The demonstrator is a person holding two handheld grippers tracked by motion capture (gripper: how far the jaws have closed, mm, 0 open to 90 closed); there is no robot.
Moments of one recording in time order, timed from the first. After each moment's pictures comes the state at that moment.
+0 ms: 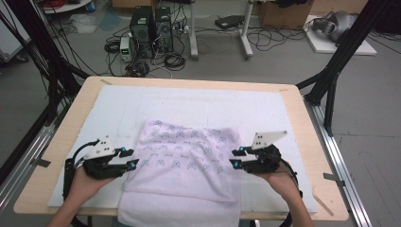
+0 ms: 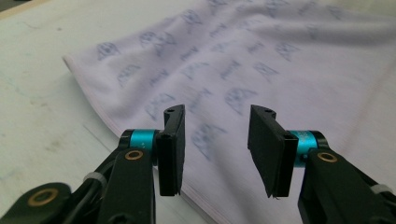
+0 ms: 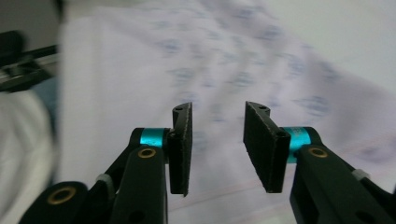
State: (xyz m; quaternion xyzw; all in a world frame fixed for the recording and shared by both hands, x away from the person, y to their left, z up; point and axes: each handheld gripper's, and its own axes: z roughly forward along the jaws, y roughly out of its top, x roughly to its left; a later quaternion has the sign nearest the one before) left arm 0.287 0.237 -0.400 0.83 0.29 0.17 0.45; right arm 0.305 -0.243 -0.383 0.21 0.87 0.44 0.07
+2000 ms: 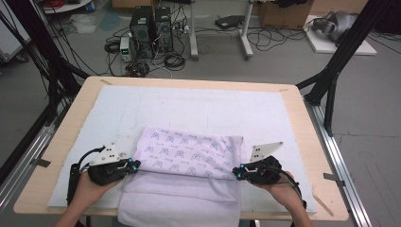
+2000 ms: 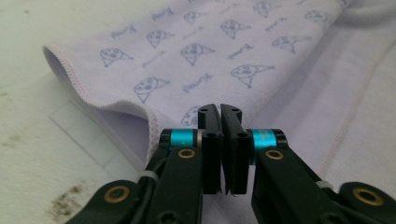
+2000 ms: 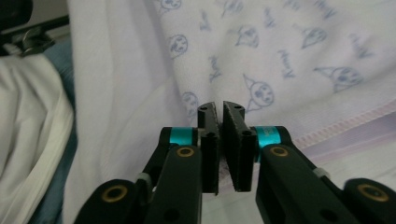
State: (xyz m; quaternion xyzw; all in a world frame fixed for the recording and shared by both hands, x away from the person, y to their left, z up) left arm 0.262 0.233 -0.418 0.85 0.27 0.13 0.44; right arm 0.276 -0.246 -0.406 0.20 0.90 0.40 0.02
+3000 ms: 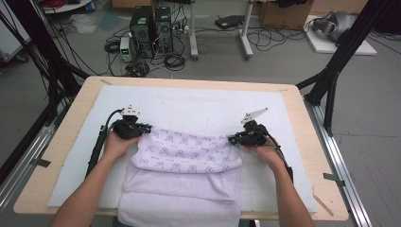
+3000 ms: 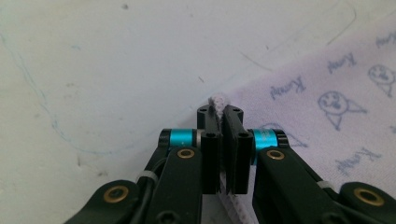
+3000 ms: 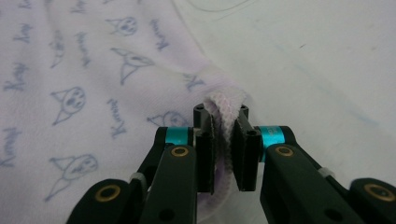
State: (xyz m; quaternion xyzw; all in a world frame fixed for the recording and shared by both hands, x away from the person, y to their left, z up) left arm 0.414 0.216 -0.438 0.81 0.39 0.15 0.41; right arm 0.414 -0.243 -0.437 0.27 0.88 0.38 0.03
